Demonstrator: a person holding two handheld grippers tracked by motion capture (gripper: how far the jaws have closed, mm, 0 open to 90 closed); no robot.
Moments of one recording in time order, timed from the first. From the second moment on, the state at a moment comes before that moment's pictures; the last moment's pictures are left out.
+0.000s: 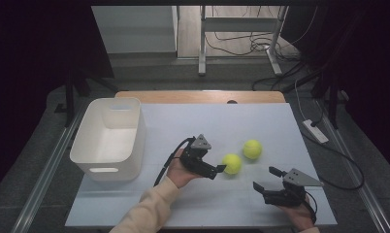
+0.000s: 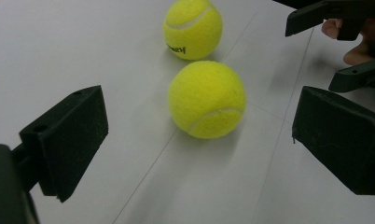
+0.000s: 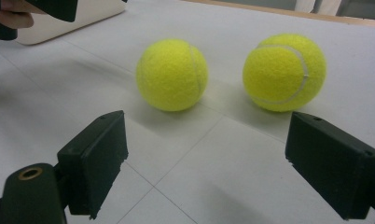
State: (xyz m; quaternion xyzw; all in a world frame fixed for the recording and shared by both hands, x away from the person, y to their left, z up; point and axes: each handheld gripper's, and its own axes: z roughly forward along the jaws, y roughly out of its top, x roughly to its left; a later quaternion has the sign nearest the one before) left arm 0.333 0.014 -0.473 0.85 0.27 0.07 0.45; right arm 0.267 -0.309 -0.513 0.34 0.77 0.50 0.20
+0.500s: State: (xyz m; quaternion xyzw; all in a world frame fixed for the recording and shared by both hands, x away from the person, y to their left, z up) left arm 0.340 -0.002 -0.472 0.85 0.26 0.06 0.45; right arm 0.266 -0.309 -0.513 0.34 0.77 0.50 0.20
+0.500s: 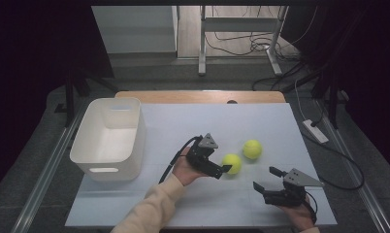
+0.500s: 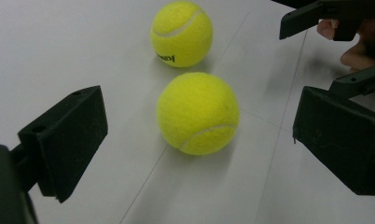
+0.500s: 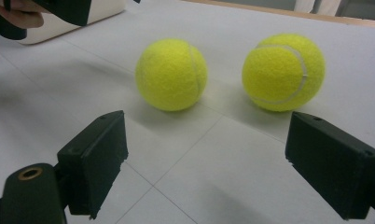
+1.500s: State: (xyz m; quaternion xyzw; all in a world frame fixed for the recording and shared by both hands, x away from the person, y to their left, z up) left arm 0.357 -0.032 -0.485 0.87 0.25 0.04 0.42; right arm 0.267 -0.311 -0.513 0.34 0.76 0.51 0.20
